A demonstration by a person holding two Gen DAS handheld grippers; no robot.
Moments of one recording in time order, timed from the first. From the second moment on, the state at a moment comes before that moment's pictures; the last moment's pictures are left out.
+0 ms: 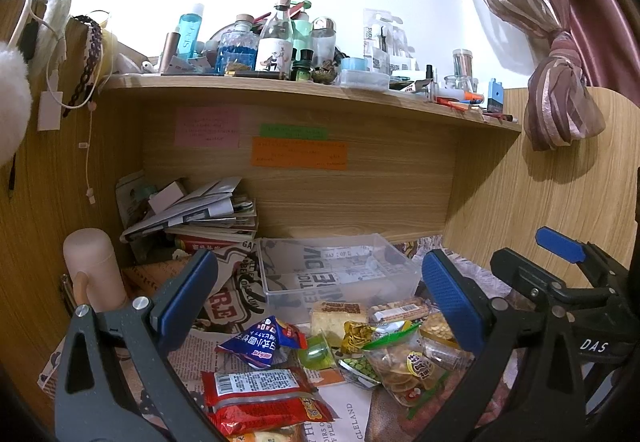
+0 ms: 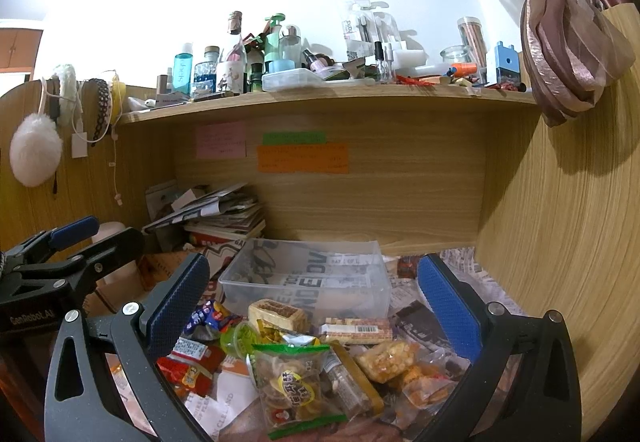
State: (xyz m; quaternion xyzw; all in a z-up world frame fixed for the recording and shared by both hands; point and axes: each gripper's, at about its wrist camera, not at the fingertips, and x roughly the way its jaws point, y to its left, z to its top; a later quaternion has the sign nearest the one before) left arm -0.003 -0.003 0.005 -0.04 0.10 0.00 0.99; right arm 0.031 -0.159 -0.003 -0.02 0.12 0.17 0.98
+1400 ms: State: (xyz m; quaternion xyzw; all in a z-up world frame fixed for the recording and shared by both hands) left arm -0.007 -0.006 0.004 -0.03 0.10 0.00 0.99; right arm 0.032 -0.158 -0.002 -0.02 0.12 0.17 0.98
